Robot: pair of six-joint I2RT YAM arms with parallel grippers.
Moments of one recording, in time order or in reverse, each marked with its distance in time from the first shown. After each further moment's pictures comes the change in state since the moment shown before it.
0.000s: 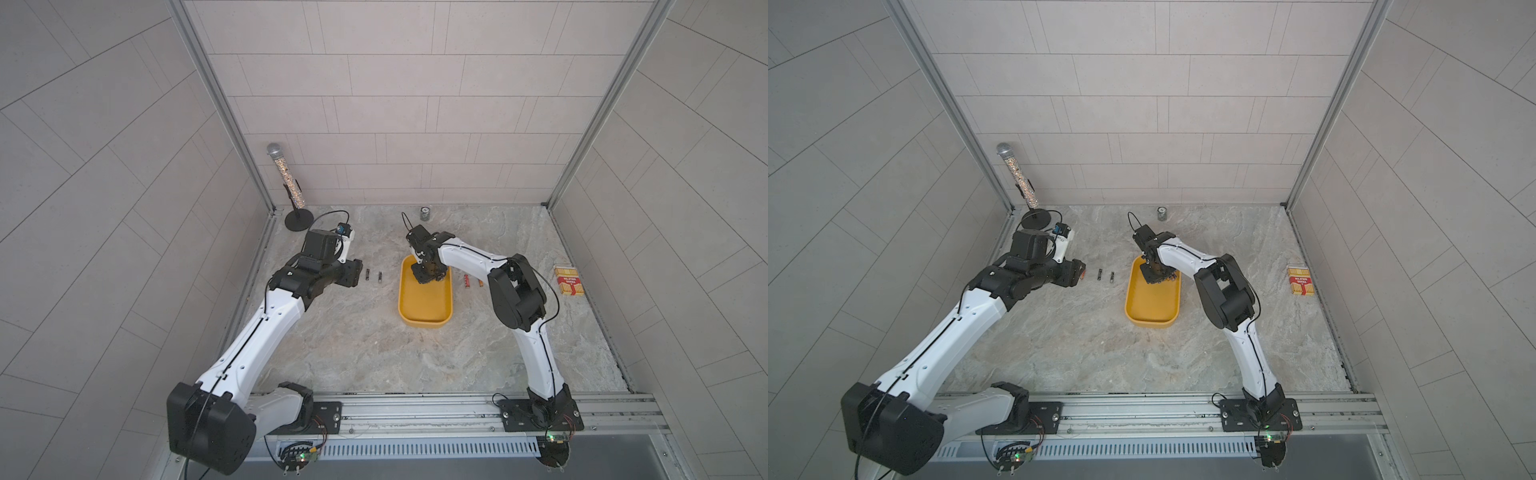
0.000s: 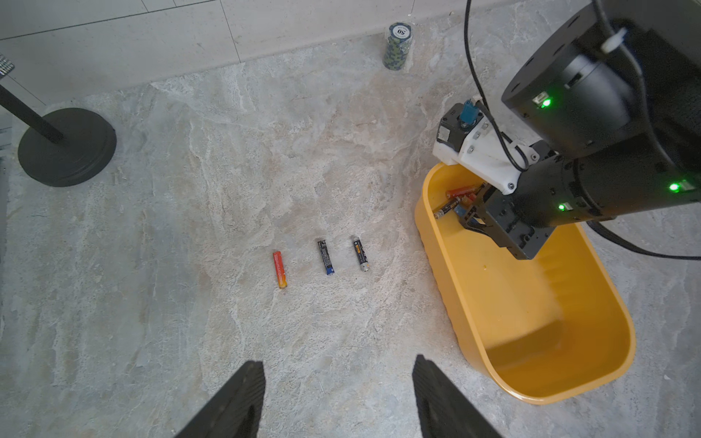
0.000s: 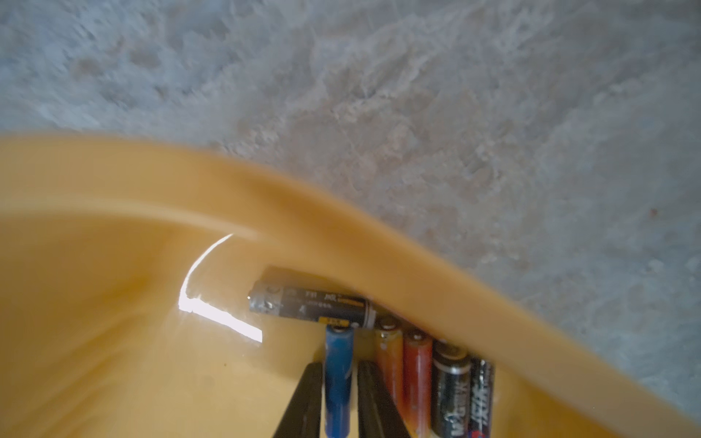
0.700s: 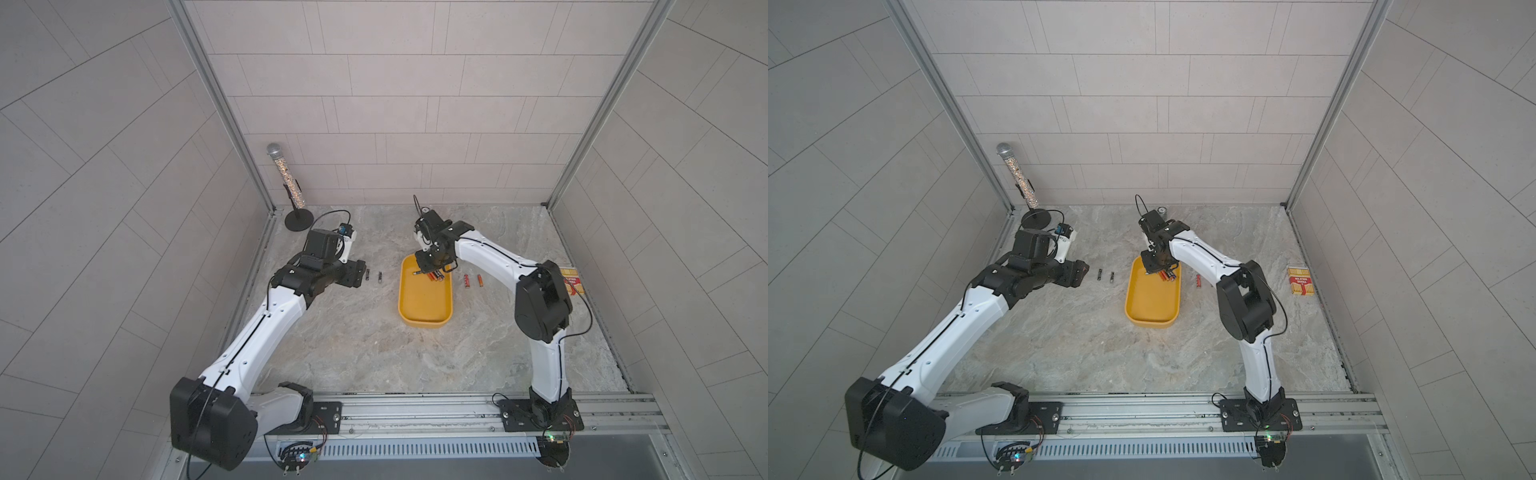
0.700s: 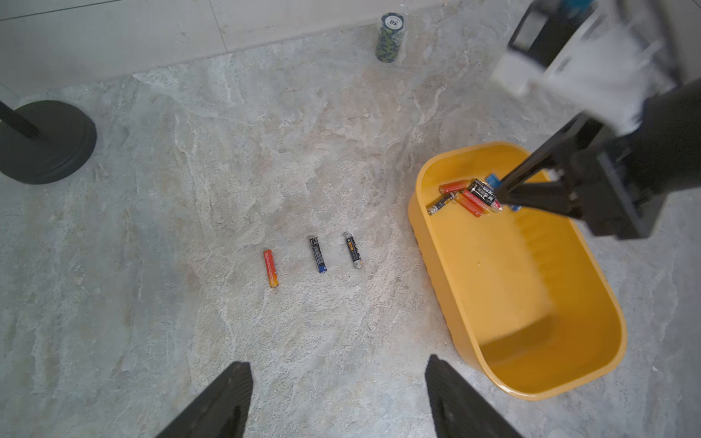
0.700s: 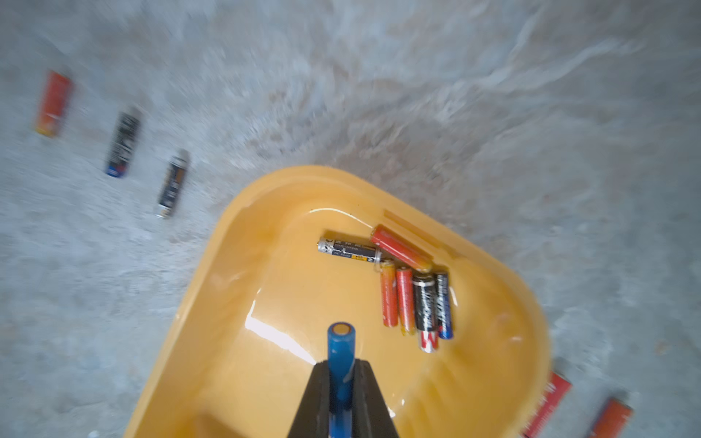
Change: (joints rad) left arm -0.005 0.021 0.001 0.001 0.043 0.000; right arm -0.037 -0.264 -0.041 -0.034 -0.117 0.056
